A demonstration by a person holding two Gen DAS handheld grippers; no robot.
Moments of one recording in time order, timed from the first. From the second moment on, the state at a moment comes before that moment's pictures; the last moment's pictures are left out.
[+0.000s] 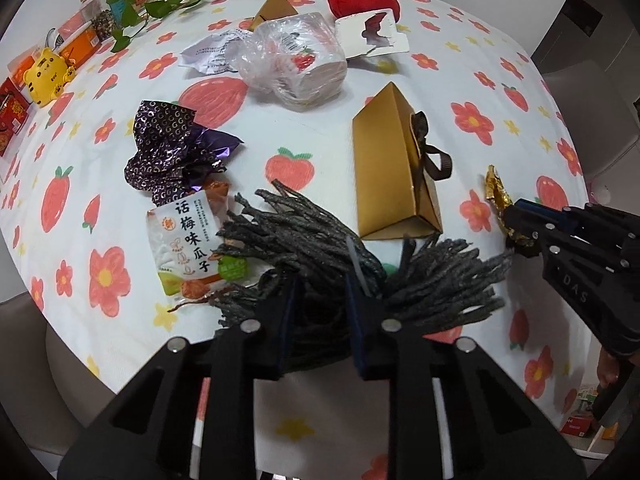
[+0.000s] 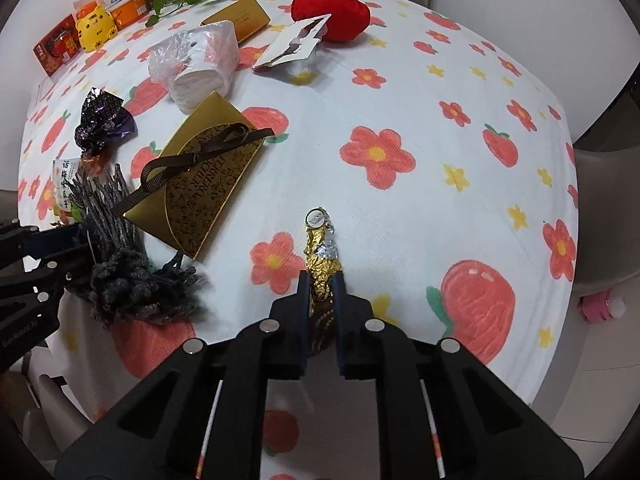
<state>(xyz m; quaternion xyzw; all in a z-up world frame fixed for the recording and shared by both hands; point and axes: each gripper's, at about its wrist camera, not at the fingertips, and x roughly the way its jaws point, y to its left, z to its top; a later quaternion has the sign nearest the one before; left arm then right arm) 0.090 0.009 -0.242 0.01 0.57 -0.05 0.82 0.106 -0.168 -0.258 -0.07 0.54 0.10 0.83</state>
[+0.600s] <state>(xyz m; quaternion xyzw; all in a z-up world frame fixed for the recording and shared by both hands) 0.063 0.008 -0.163 0.03 0.53 -0.08 0.84 0.069 -0.171 -0.185 -0.06 0.51 0.11 0.85</state>
